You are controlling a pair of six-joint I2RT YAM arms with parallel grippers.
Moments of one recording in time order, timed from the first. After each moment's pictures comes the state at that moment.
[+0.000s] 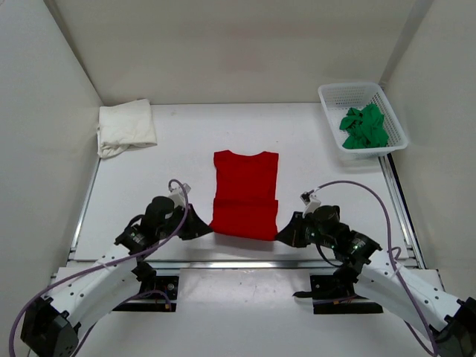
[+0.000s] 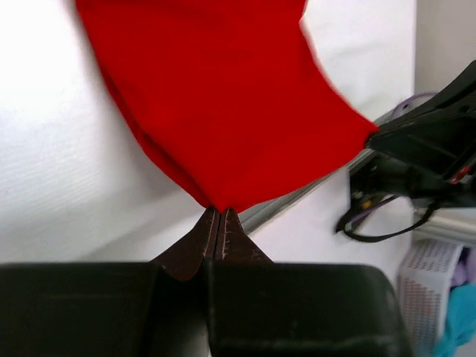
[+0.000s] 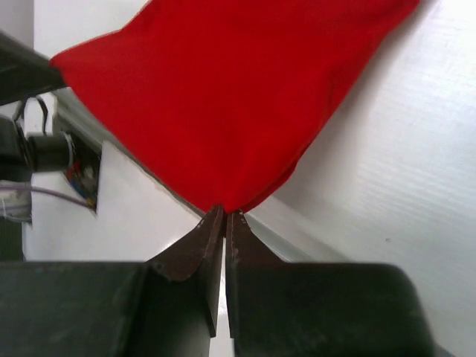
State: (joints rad) left arm -0.60 0.69 0.31 -0.24 0.30 -0.75; right arm 0.74 0.58 0.26 -0.28 -0.21 0.78
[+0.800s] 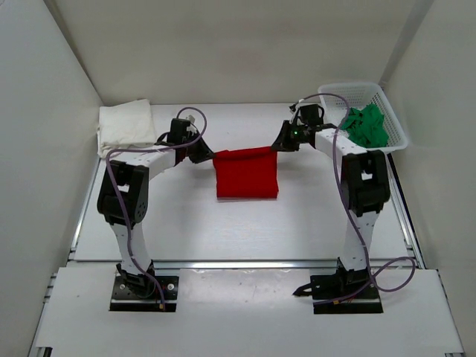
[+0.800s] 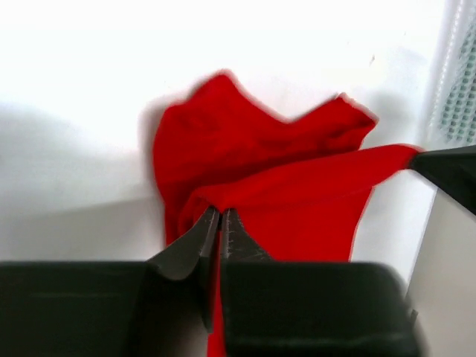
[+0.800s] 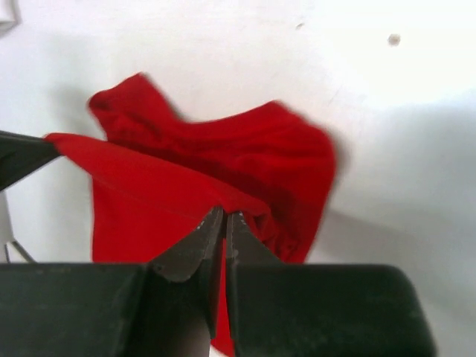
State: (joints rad) left arm -0.26 1.90 1.24 -0.10 0.30 -0.71; right arm 0.19 2.00 1.49 -0.30 -0.49 0.42
